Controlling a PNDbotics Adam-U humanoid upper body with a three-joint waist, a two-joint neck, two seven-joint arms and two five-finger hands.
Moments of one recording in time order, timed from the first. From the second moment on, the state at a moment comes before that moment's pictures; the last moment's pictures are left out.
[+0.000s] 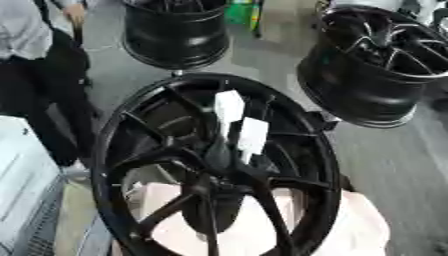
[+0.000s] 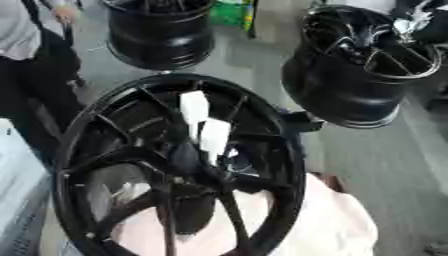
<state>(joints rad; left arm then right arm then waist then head) -0.28 0.51 0.14 -1.98 -0.04 -0.10 0.38 -0.51 -1.05 0.07 -1.63 0.07 0.26 0.24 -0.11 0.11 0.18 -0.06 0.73</state>
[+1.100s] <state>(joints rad) -0.81 0.90 -0.18 -1.83 -0.19 -0.15 -0.39 -0.18 -0.95 -0.22 -1.91 -0.24 0.12 -0.32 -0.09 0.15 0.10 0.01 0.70</state>
